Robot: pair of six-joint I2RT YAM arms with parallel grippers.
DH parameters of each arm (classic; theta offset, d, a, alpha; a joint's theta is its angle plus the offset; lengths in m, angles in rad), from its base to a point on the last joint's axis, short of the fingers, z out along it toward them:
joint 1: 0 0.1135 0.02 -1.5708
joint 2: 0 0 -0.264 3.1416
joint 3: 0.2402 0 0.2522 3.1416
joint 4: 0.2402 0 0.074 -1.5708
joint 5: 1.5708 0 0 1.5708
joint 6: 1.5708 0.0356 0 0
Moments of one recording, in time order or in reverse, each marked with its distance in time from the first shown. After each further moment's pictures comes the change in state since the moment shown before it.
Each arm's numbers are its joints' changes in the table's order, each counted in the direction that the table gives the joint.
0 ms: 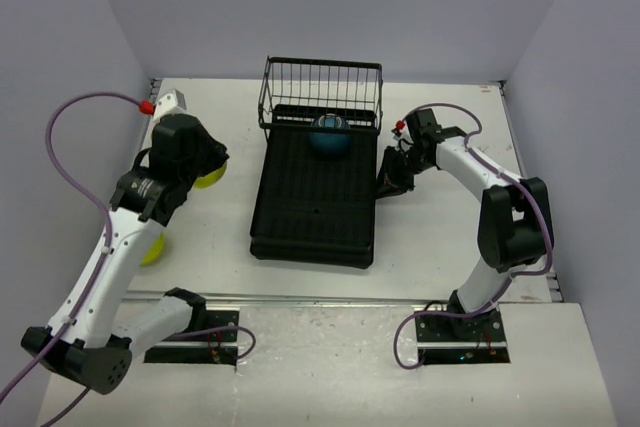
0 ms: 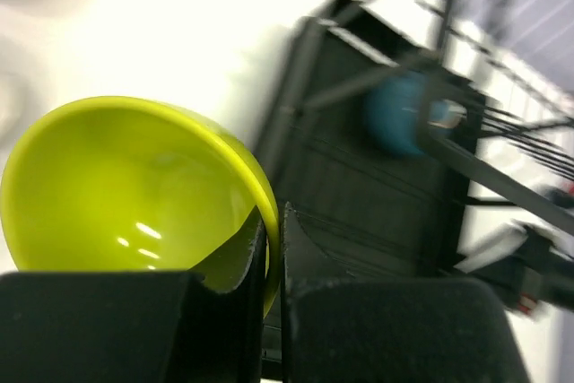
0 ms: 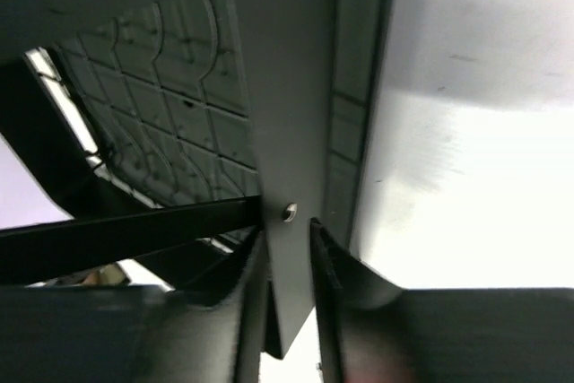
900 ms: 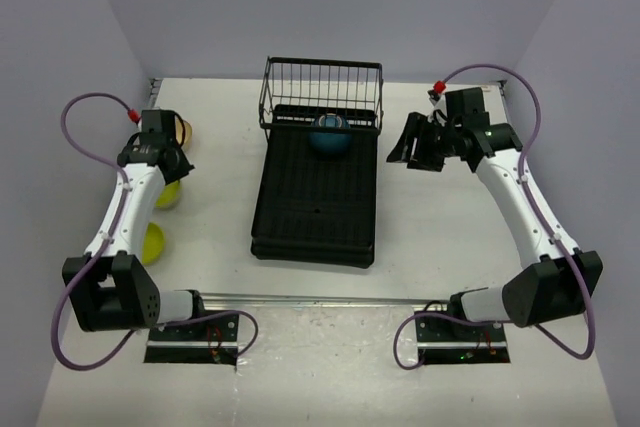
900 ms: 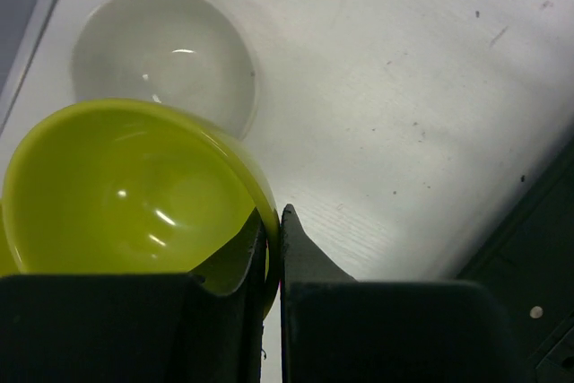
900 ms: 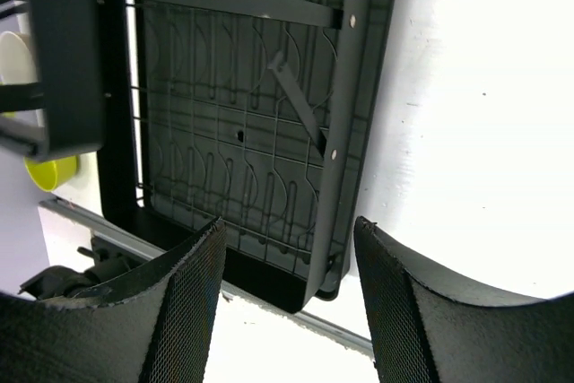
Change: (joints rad) left arm 0.401 0.375 -0.038 0.026 -0.006 0.343; right arm -0.045 -0.336 0.109 0.087 0.167 -0.028
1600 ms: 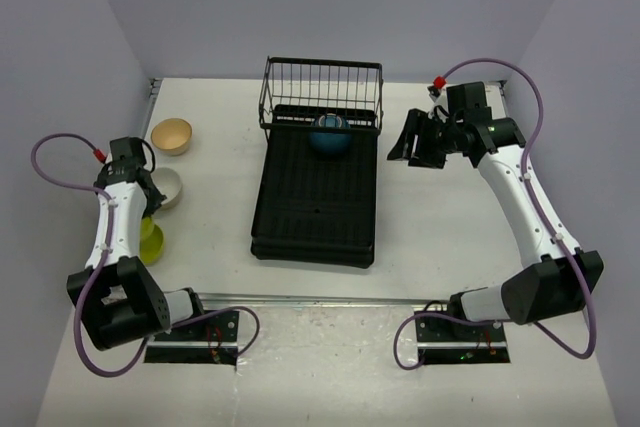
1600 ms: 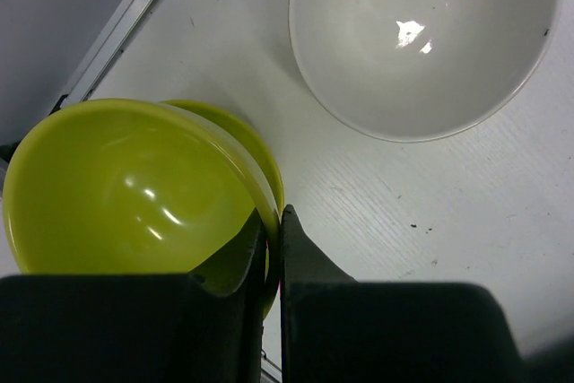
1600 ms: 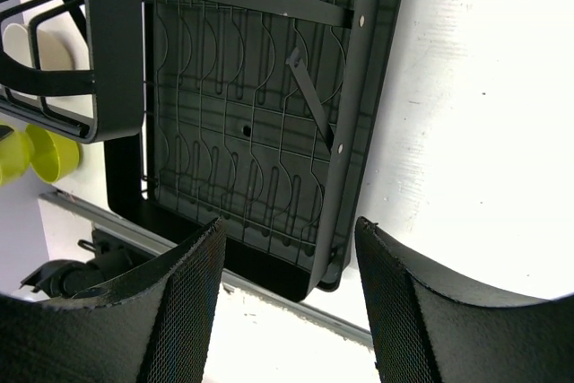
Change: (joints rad) left arm 0.283 -0.120 -0.194 0.075 -0.056 0.044; right arm 0.000 0.000 0.077 0.063 -0.002 -0.020
